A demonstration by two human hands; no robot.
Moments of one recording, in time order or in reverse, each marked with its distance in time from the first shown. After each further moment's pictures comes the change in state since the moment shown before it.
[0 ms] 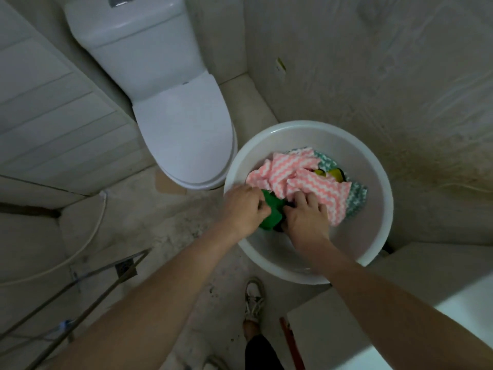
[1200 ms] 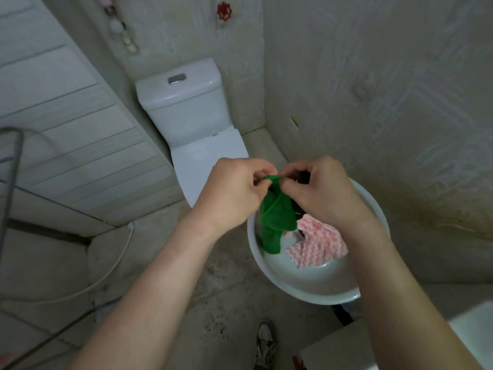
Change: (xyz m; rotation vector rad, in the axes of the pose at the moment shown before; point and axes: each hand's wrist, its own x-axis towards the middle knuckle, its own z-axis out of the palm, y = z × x) left_hand -0.072 0.057 -0.192 -0.381 0.418 0.110; right_hand -0.038 -0.049 -0.246 0.838 0.268 -0.238
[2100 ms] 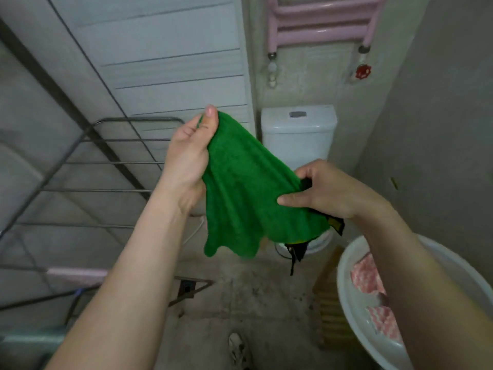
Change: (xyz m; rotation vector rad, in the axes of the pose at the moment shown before) left_hand -0.087 -0.038 -0.230 -0.917 0.676 -0.228; right_hand 0.039 -0.166 0.096 0.109 -0.724 -0.177
